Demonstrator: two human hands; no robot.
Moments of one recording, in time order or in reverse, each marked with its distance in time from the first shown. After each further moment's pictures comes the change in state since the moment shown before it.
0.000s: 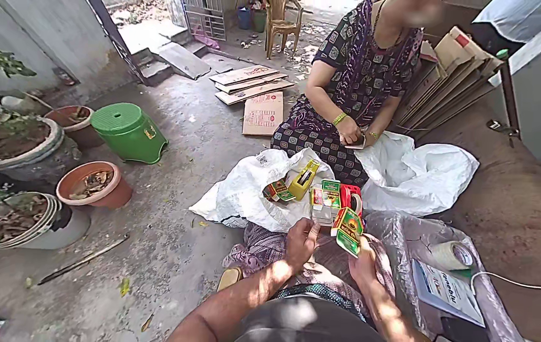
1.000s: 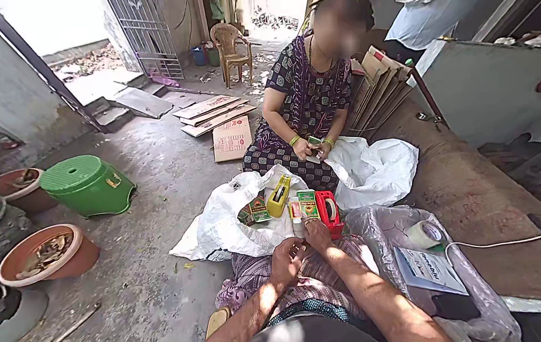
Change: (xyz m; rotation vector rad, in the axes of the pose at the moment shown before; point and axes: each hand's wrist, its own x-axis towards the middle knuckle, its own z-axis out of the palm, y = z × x) left_hand 0.004 -0.015 -0.002 0.169 -0.253 -0.007; right_hand 0.099 0.037 0.052 -1.557 -0.472 -0.626
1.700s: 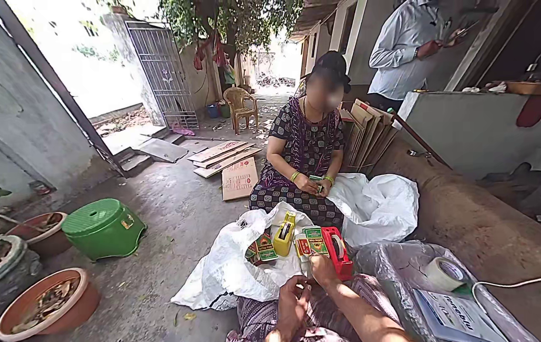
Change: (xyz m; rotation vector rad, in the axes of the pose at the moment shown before) left_hand 0.004 -0.001 0.000 -0.099 0.027 -0.074; right_hand 0.004 -0.036 -0.033 0.080 0.057 0.187
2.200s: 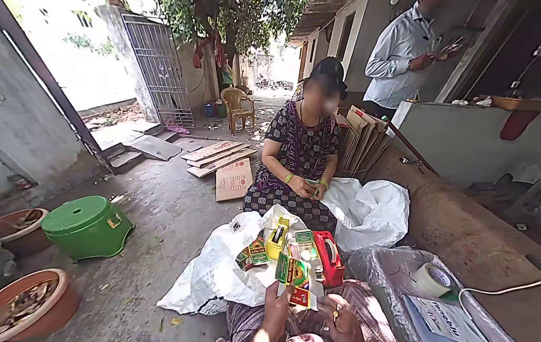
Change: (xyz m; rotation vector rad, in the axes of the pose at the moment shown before) left_hand 0.004 0.016 -0.007 -0.553 0.172 -0.331; right_hand -0.142 0.053 -0.001 0.394 0.451 -0.382
